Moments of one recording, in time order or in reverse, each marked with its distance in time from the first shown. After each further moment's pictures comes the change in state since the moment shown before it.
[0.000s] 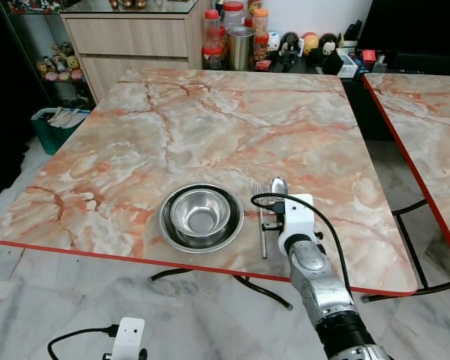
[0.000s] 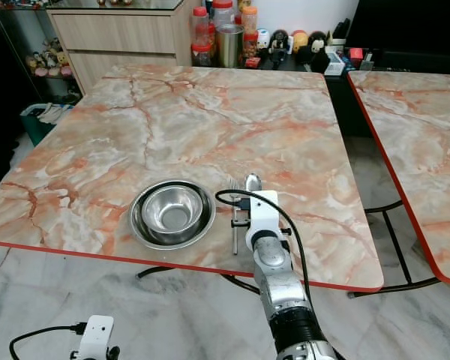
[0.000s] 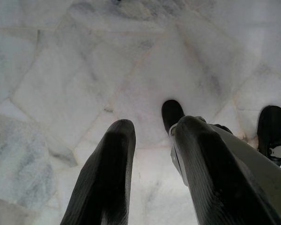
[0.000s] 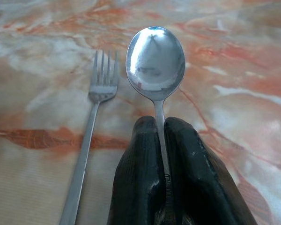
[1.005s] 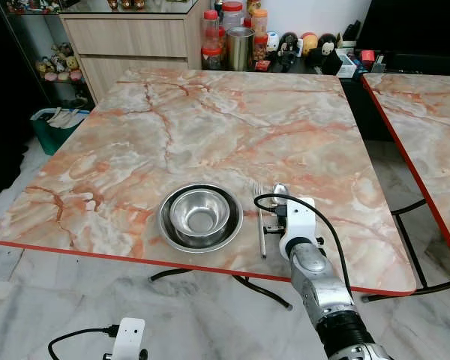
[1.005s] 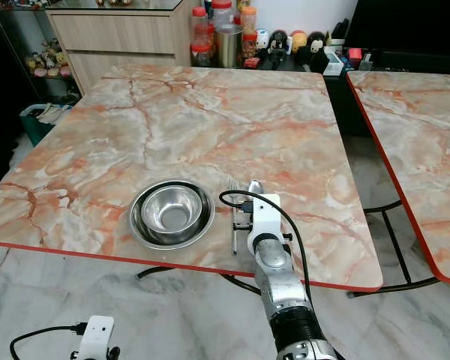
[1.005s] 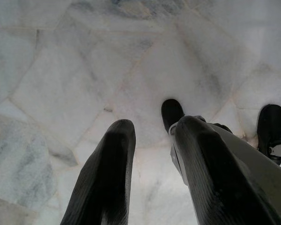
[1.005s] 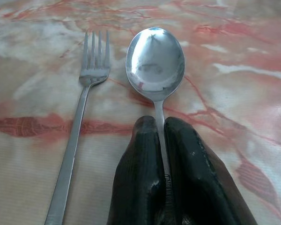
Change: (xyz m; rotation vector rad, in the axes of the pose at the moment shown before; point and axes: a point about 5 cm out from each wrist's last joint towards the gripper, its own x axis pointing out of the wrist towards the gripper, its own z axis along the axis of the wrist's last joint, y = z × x) left arm 0.000 0.000 0.000 0.003 0.002 -0.002; right arm 0.002 -0.001 -0.007 0.042 0.045 0.003
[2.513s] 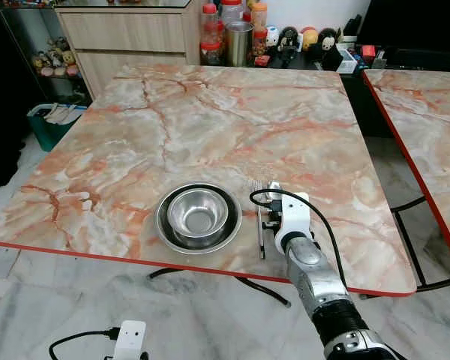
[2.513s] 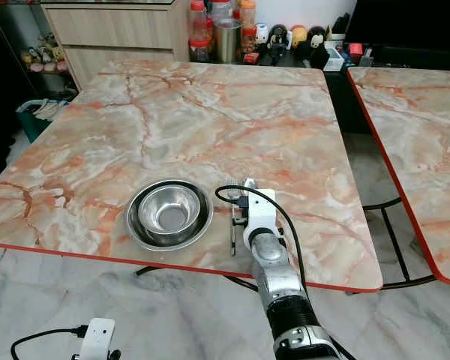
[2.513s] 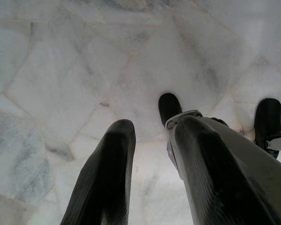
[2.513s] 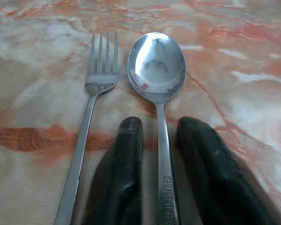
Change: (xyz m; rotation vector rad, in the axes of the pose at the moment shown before) left arm -0.001 -0.002 -0.004 -0.003 0.013 -0.004; right arm 0.008 0.006 0.005 -0.005 -0.007 0.029
